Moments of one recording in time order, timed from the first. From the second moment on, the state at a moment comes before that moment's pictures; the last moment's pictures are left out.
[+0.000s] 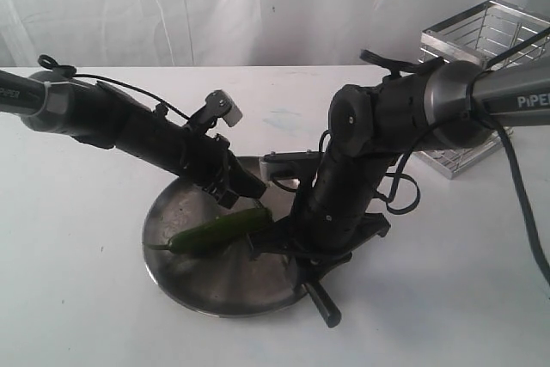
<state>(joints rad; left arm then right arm) -0.24 2.19 -1.40 -1.25 0.85 1.69 0.60 1.91 -1.17 0.33 0.81 0.00</state>
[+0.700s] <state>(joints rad) -0.24 2.22 -1.40 -1.26 0.90 1.67 0.60 1.91 -1.17 0.33 0.81 0.00</state>
